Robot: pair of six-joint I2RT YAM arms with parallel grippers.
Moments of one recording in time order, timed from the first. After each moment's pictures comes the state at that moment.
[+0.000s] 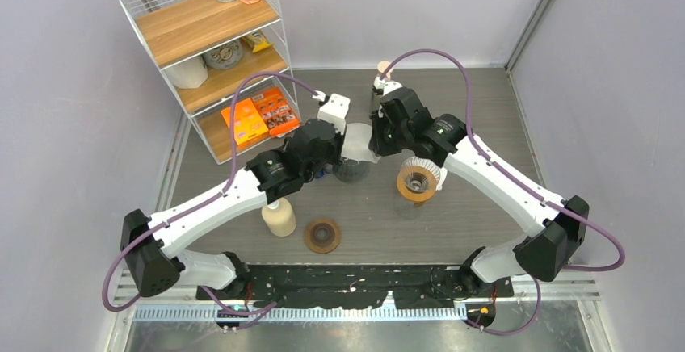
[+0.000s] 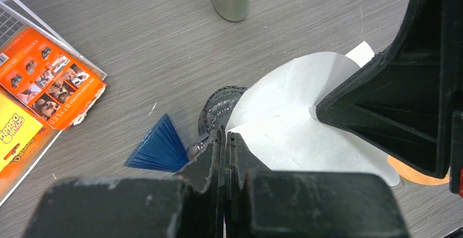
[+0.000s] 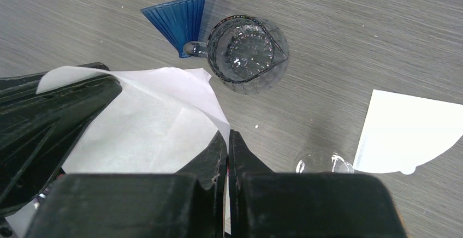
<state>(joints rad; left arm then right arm) -0.93 1.30 1.18 -0.30 -0.45 -0.21 0.72 1.41 1.41 -0.74 0.09 0.43</state>
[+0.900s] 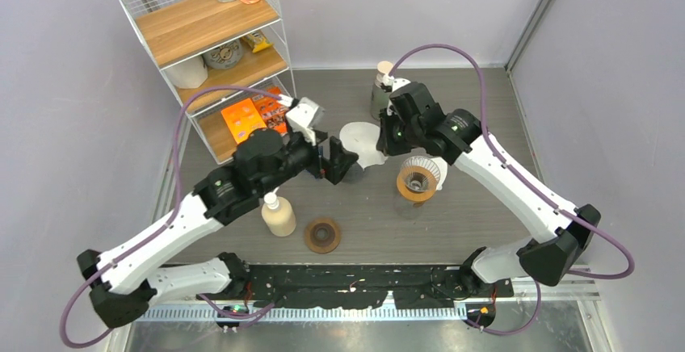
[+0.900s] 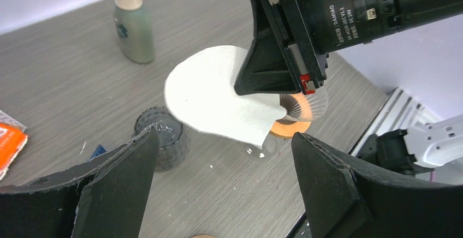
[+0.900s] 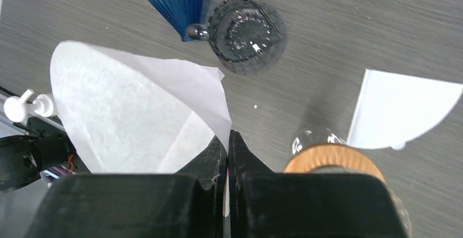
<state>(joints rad) -0.93 1.05 1.15 -0.30 -0.10 -0.24 0.71 1.39 1.50 -0.87 0.05 0.42</state>
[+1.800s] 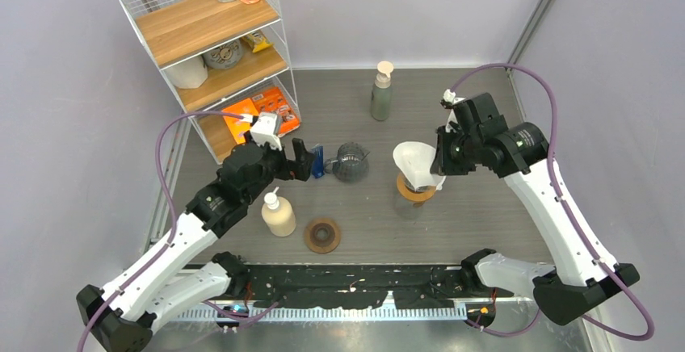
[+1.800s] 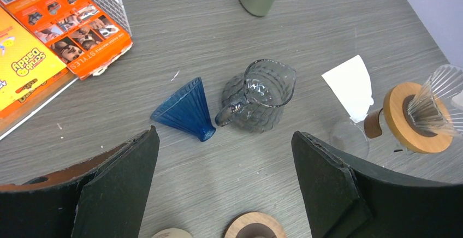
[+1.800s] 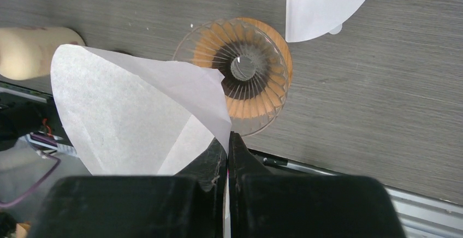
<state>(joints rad) -0.66 0.84 0.81 -0.26 -0.21 -0.31 0.43 1.14 1.46 -1.27 -0.05 0.38</state>
